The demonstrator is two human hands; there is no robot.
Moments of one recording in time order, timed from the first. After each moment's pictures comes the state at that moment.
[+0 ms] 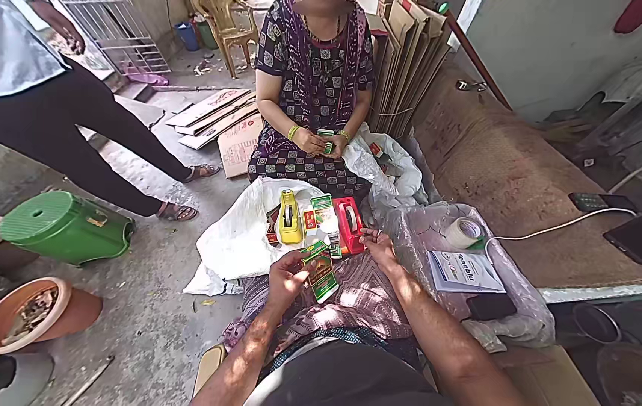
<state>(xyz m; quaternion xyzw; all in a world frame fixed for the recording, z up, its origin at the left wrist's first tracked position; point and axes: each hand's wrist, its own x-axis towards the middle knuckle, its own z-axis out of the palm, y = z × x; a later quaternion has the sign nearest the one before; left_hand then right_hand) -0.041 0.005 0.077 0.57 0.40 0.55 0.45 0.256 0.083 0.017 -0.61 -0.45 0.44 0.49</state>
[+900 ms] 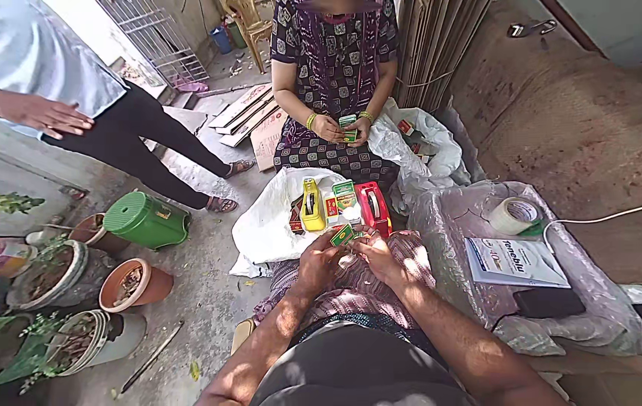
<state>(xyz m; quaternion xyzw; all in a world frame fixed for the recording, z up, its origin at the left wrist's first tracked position) -0.016 0.006 0.081 0.81 0.47 0.33 0.10 0.177 0.025 0.062 -0.39 -0.34 0.67 0.52</state>
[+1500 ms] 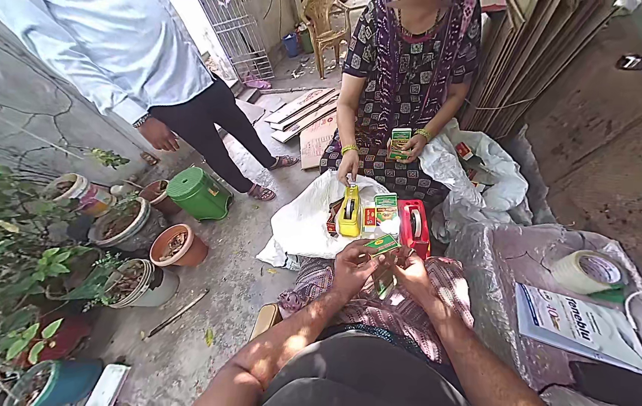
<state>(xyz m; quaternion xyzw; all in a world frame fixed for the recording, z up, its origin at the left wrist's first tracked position) 0.002 -0.007 0.092 0.56 0.38 0.62 0.39 0.183 0.025 0.038 -0.39 -0.54 0.52 0.53</state>
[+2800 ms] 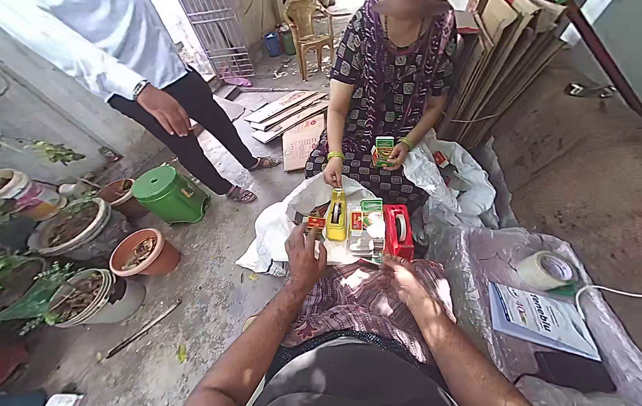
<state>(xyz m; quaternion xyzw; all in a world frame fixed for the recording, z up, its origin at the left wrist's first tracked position) -0.090 0.024 0.074 0.67 0.63 0.39 -0.11 0.179 0.039 0.047 -0.58 -0.24 0.64 0.44</state>
